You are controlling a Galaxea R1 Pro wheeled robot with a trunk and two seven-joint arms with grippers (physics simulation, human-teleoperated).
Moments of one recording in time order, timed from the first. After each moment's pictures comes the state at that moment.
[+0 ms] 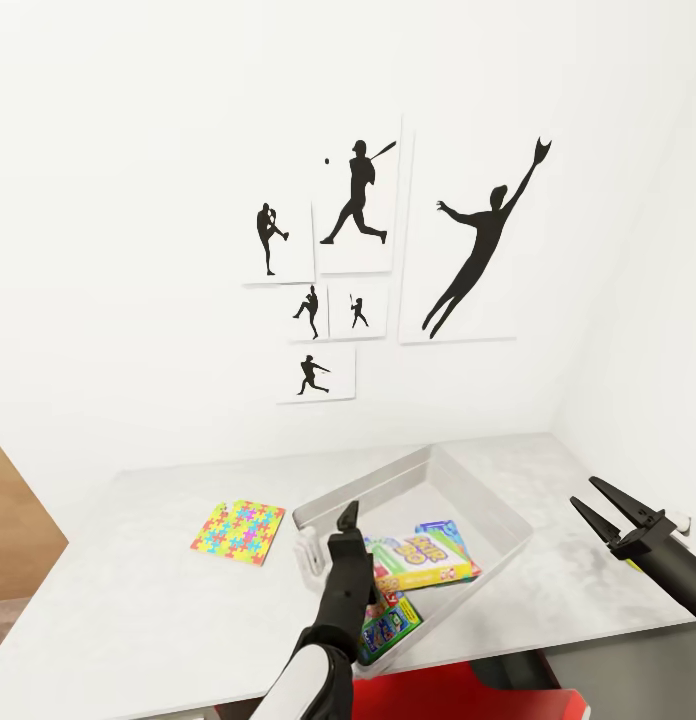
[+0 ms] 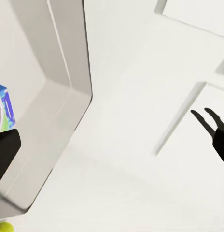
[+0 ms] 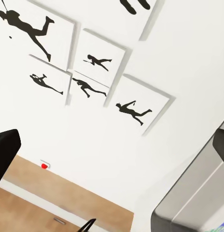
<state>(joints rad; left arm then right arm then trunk) -0.21 -0.17 -0.72 -1.48 1.81 -0.57 0.18 -0.25 -0.23 -0.67 -1.36 -0.88 0.99 0.92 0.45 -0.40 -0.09</state>
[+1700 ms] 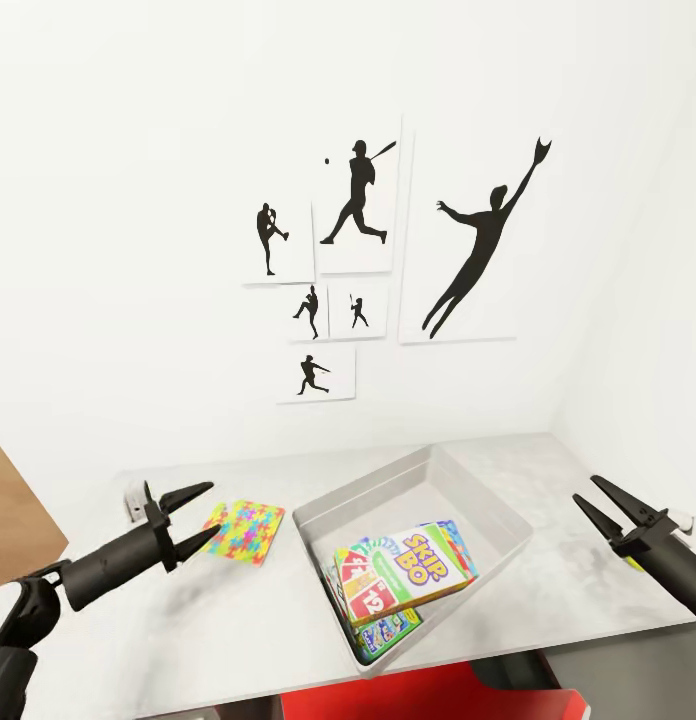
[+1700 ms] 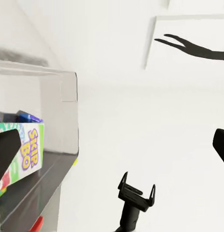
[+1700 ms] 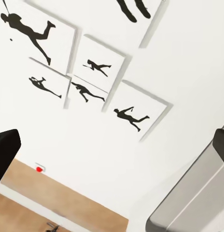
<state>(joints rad) -0.22 0.26 0.22 -1.48 1.86 1.04 0.16 -0.25 -0.23 -0.67 -1.36 -0.88 0.94 0.92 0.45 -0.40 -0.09</state>
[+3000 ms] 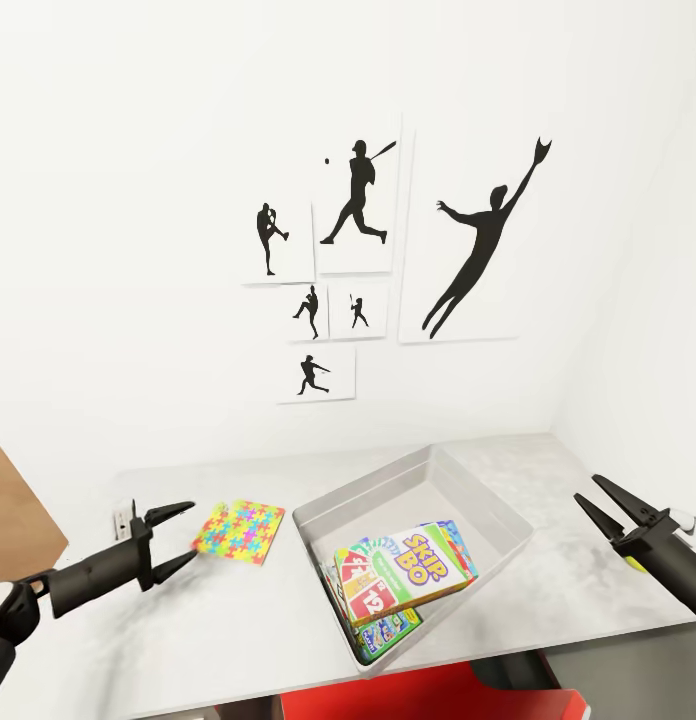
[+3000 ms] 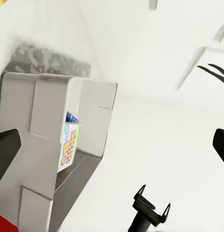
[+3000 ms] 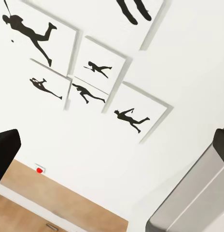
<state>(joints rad) -0.29 0.41 0.13 -1.18 1.96 1.04 0.14 -0.25 -0.23 -0.67 -1.36 -0.88 0.94 0.93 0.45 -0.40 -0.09</state>
